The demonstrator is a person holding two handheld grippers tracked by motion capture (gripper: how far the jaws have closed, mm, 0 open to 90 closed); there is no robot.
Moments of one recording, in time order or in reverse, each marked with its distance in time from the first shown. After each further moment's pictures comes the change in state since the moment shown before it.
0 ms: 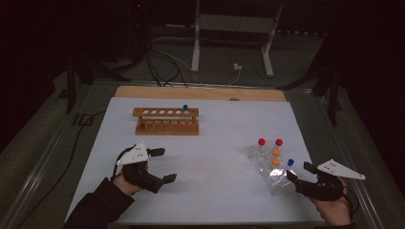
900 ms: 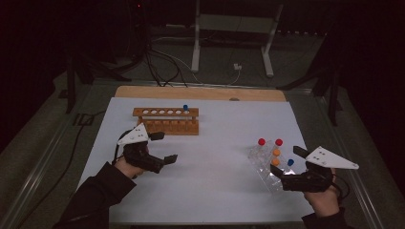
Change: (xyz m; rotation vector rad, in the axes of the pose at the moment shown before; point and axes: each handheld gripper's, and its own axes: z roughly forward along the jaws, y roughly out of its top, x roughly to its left) left arm 0.025 0.026 0.002 -0.029 0.031 -0.026; right arm 0.045 0.058 -0.010 -0.126 0.138 -0.133
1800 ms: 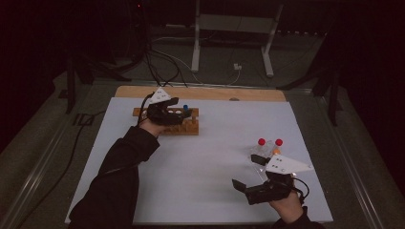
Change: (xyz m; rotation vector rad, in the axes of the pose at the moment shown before) left arm 0.080 0.060 0.078 -0.022 0.206 -0.007; right arm 0.074 0.009 0.044 0.004 0.271 -0.042
